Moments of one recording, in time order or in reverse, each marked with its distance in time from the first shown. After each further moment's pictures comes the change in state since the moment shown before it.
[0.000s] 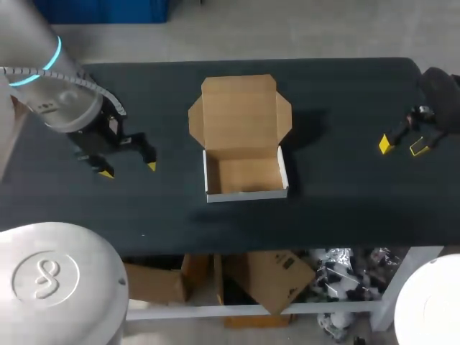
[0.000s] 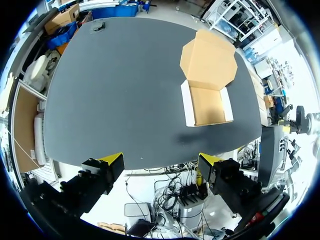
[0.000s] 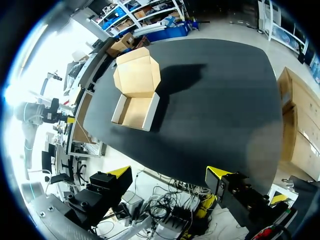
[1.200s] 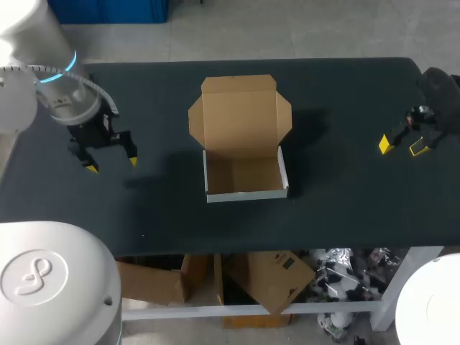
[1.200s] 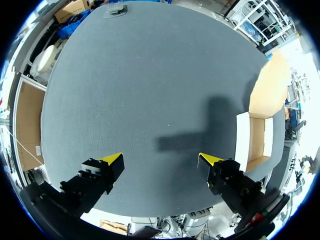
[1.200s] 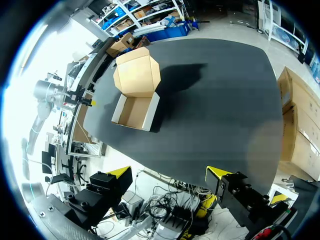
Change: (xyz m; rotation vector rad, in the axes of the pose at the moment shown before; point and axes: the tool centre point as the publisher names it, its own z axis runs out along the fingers) left arm -0.101 -0.096 0.104 -0.054 -0.123 -0.102; right arm 0.000 0.000 0.000 0.001 0.000 0.001
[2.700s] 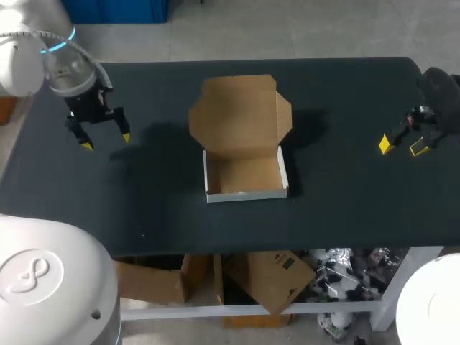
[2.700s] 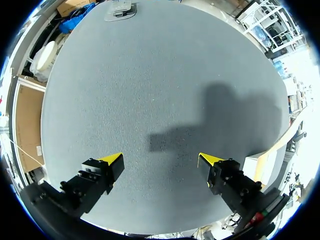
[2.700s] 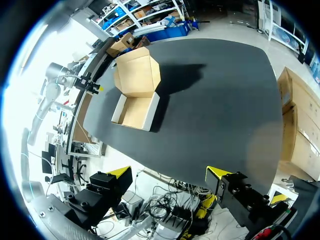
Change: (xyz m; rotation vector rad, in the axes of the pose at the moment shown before) left arm -0.024 -0.093 0.025 -0.053 -0.014 -0.061; right arm 0.000 0.000 -0.001 0.000 0.000 -0.001
